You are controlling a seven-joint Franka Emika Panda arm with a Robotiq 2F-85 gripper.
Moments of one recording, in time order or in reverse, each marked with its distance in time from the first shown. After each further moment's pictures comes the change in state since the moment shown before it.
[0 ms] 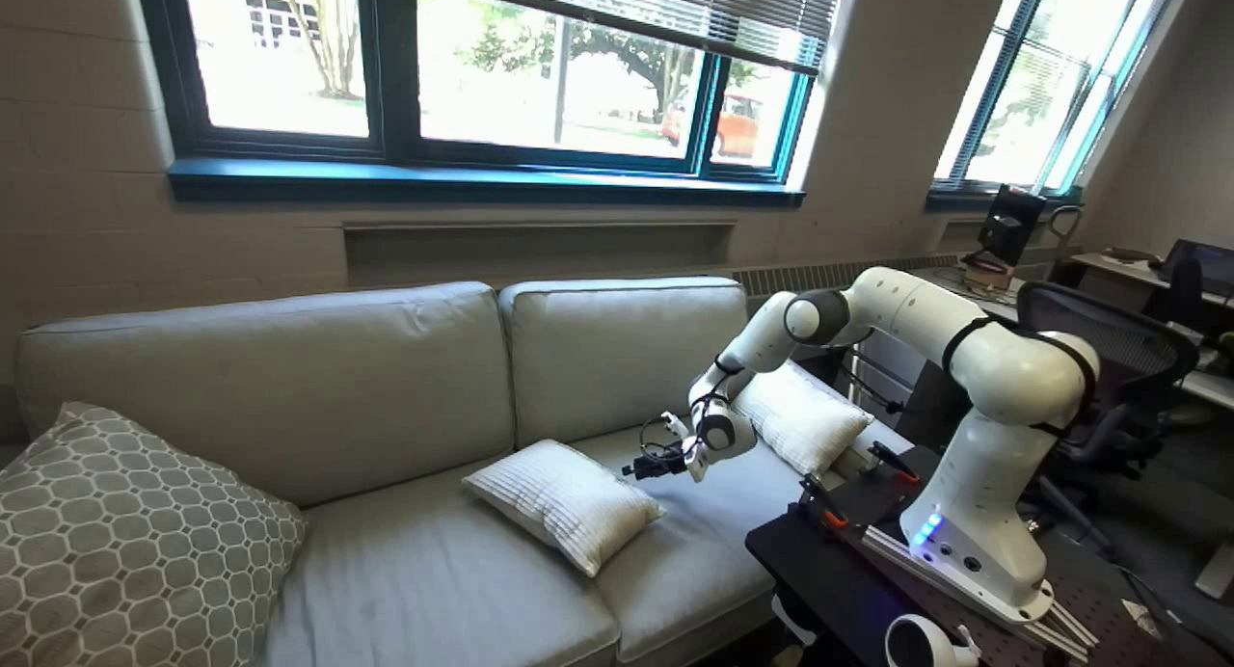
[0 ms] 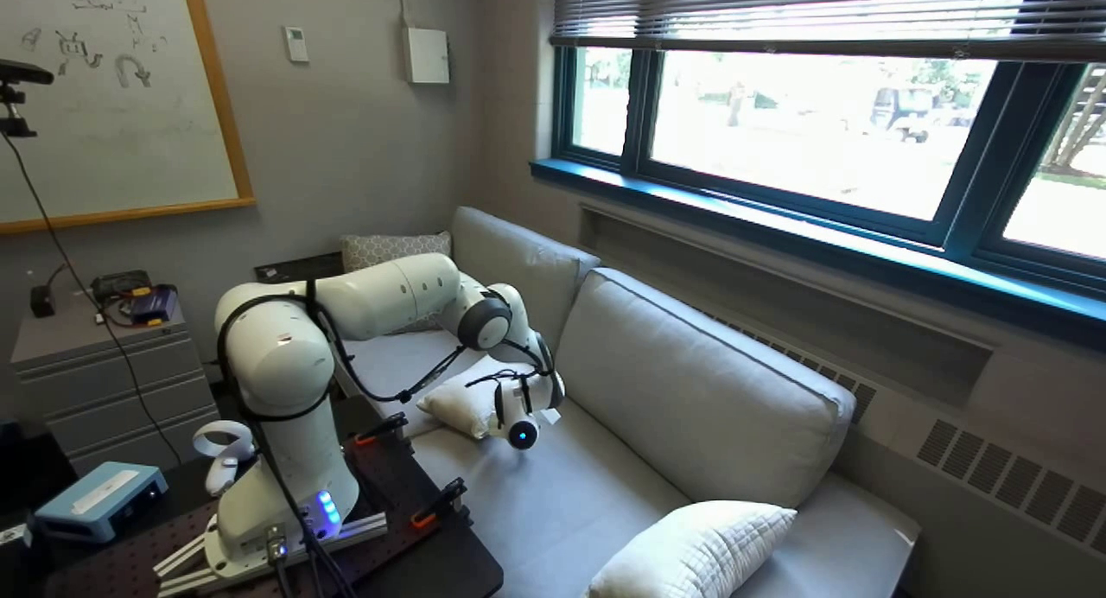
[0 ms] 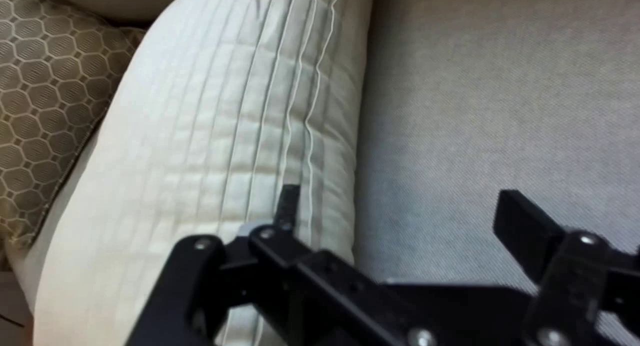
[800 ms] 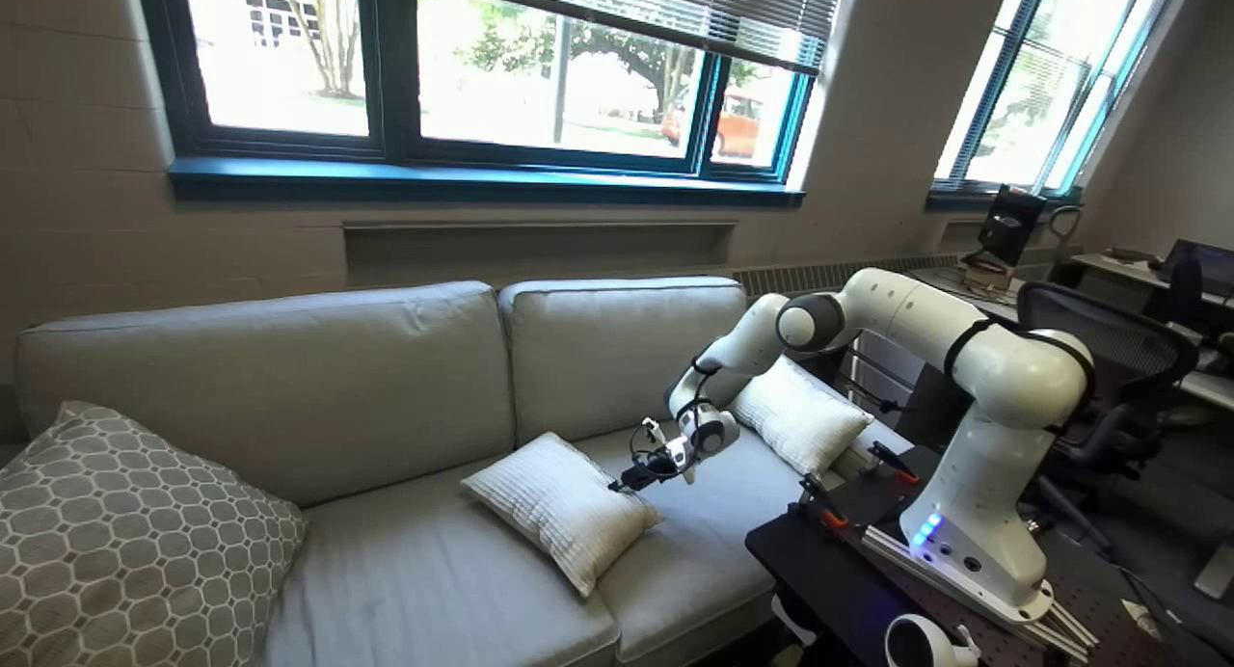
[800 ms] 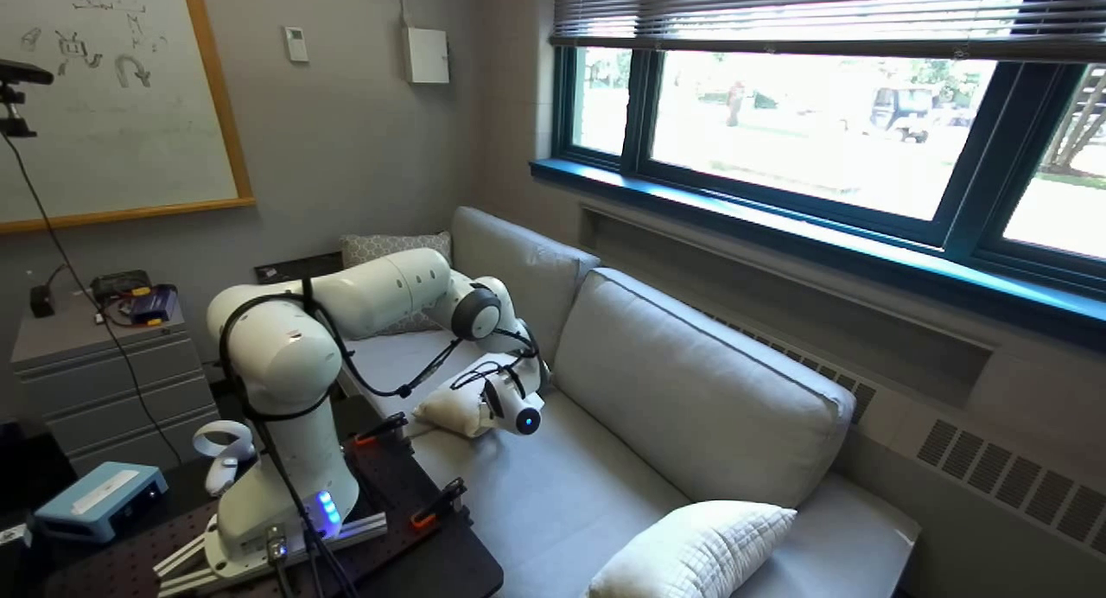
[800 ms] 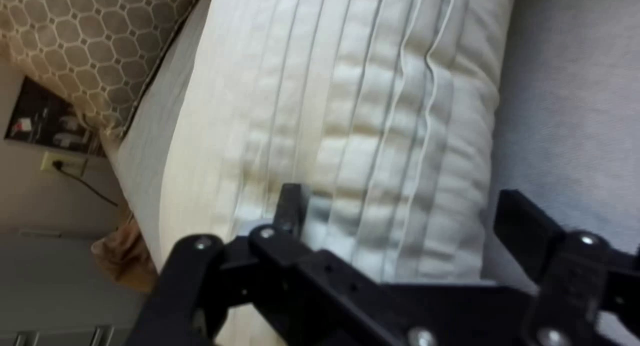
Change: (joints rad) arm 0.118 -0.003 -0.039 0.016 -0.288 -0.093 0.245
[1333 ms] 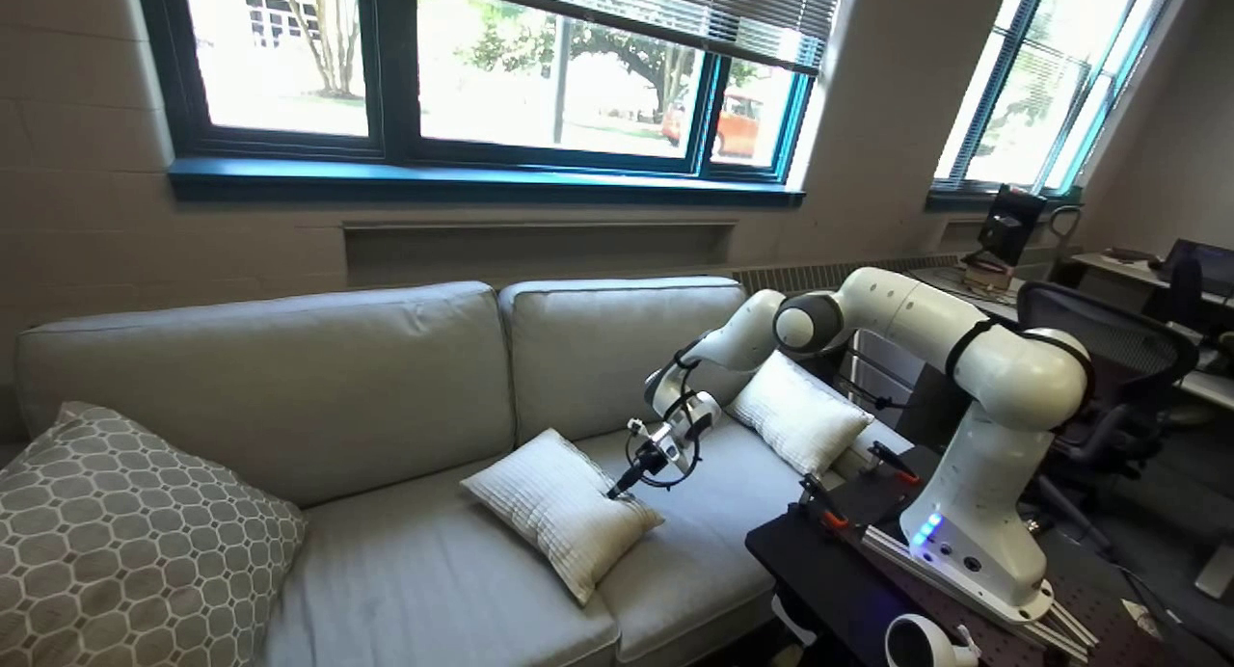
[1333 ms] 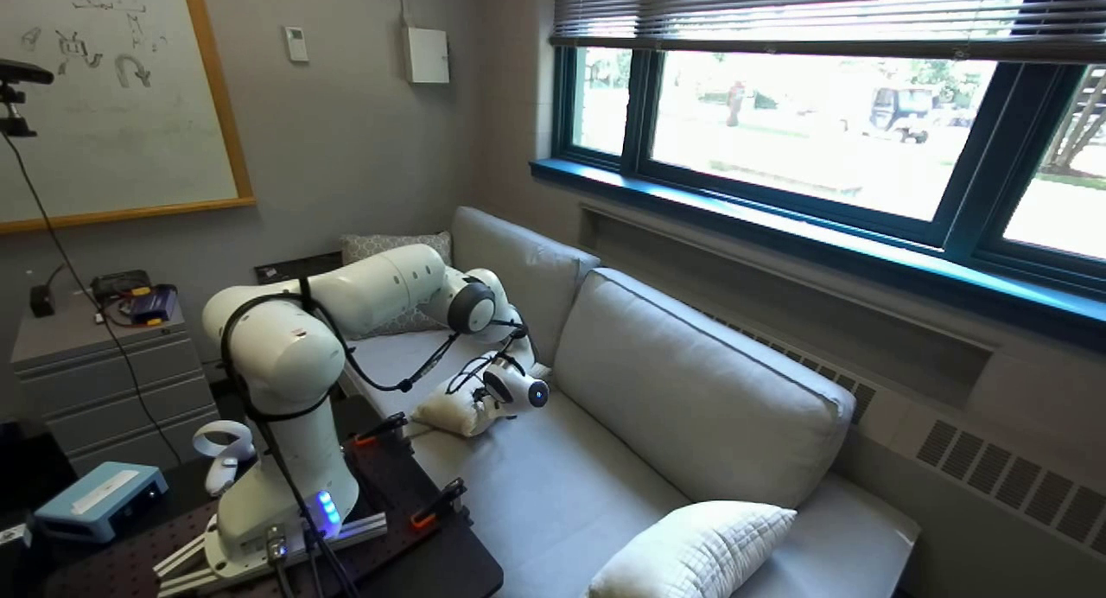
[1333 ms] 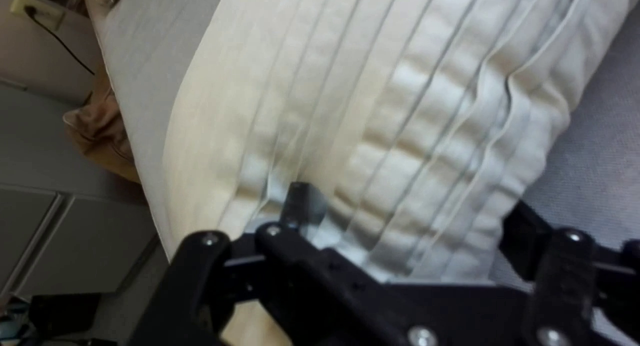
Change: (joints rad) arm 0.058 -0.015 -0.007 0.056 -0.326 0.054 0.049
